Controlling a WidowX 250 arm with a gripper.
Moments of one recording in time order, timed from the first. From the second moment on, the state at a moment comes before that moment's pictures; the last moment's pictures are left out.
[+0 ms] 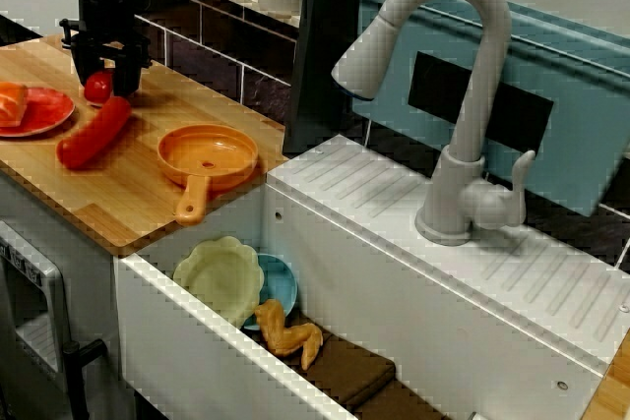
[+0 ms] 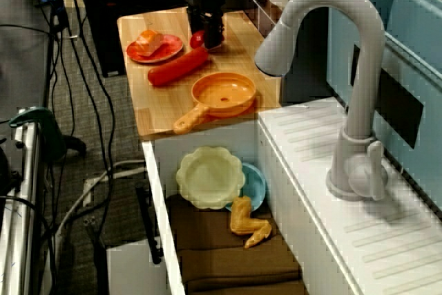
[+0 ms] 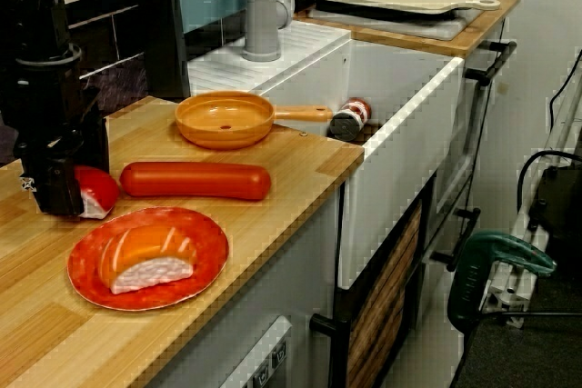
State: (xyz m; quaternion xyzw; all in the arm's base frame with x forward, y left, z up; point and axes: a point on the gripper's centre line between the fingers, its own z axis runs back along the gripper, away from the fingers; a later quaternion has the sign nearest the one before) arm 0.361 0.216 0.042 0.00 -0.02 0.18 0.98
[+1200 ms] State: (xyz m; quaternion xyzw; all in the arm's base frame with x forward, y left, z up) arm 0.337 0.146 0.085 -0.02 -0.03 0.13 0.99
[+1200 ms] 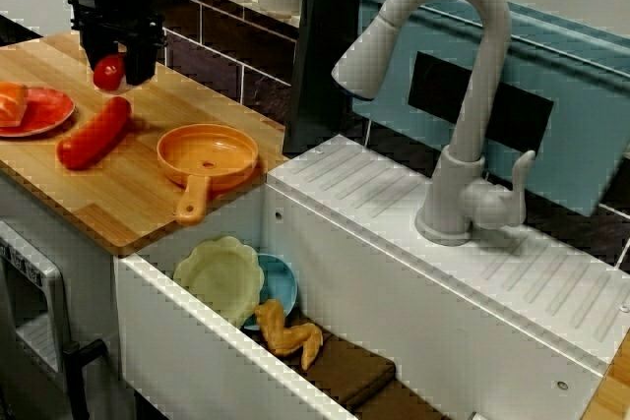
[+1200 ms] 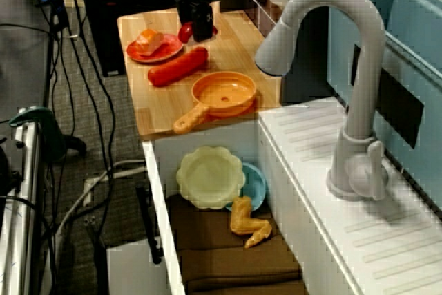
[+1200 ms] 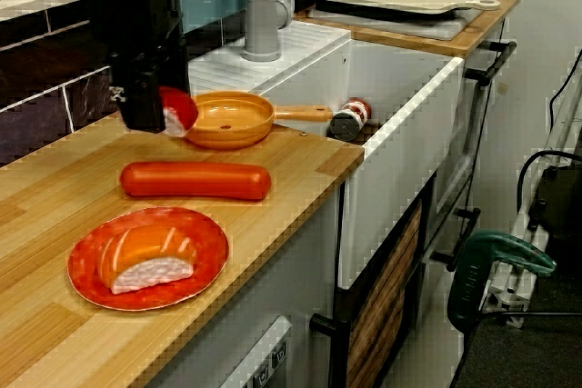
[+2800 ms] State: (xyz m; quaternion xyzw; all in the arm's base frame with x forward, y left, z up) arm 0.286 0.059 0.086 0.01 0.03 0.11 0.99
